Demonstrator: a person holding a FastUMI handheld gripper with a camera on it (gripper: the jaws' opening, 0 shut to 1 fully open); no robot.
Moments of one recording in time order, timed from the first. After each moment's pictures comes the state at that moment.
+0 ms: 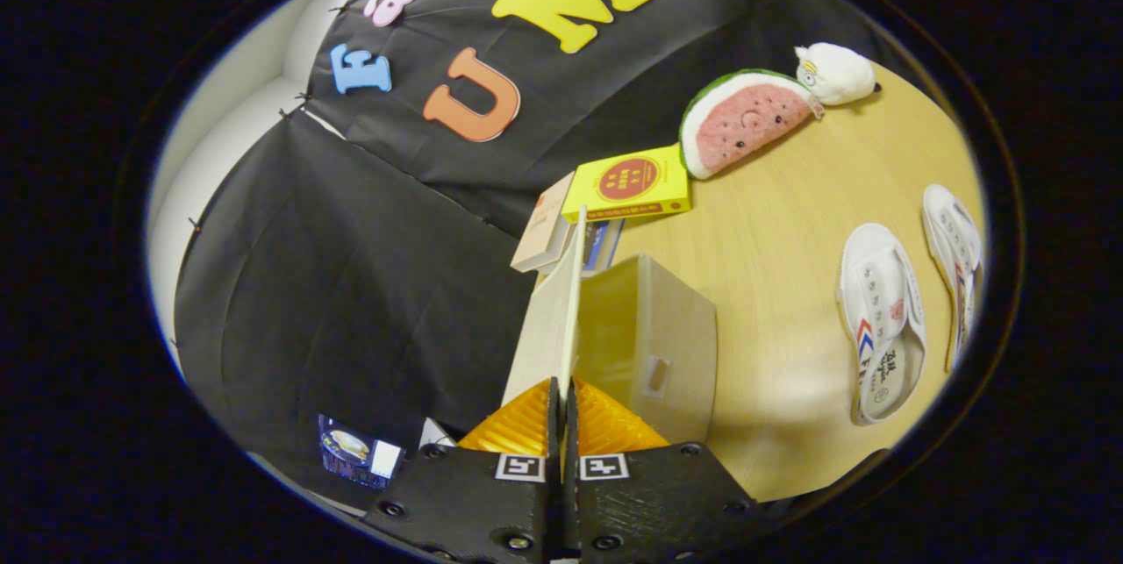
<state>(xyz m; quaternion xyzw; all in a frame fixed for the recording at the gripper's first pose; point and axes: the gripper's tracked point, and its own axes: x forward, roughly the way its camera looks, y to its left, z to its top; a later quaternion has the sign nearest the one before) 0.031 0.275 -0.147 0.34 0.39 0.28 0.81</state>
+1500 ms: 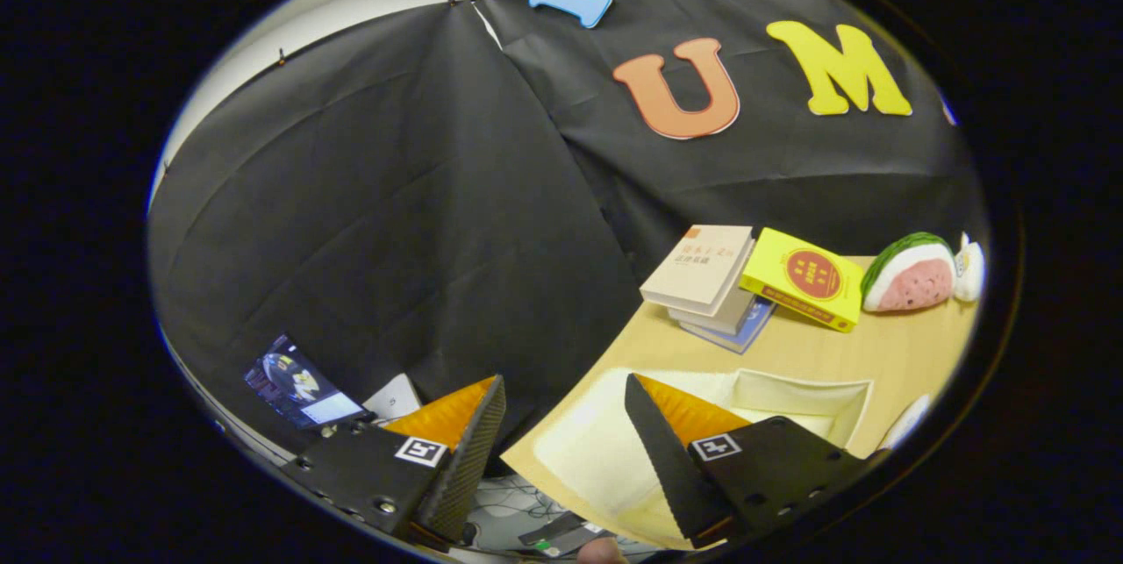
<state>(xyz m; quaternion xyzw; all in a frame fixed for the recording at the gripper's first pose) 0.047 0.505 -0.040 0.11 0.29 0.38 0.87</state>
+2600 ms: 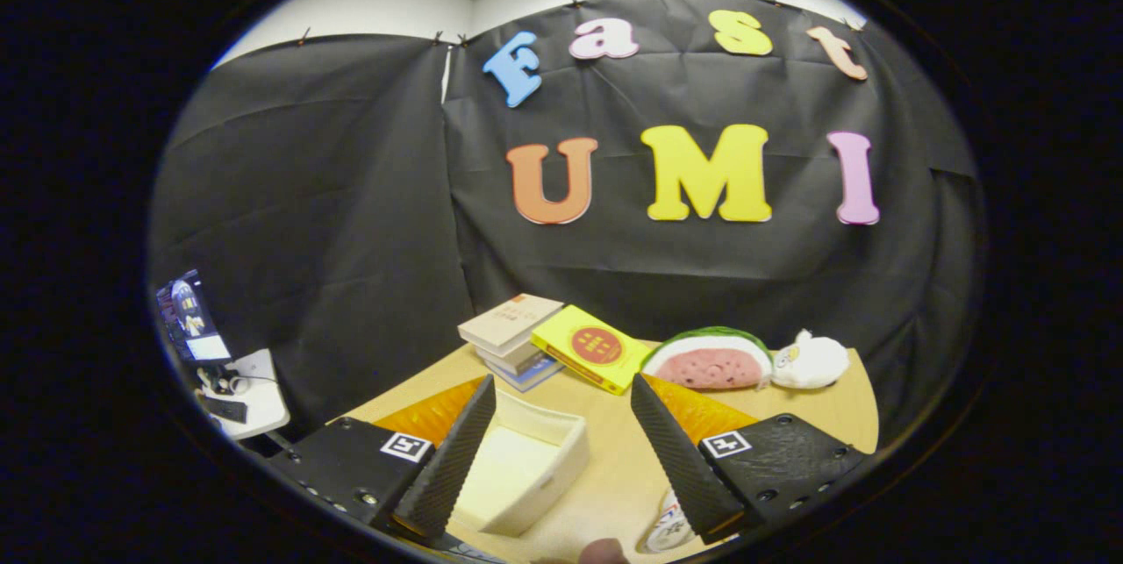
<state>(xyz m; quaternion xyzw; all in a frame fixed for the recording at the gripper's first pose) 0.068 0.196 -0.042 0.02 0.15 0.21 0.97</state>
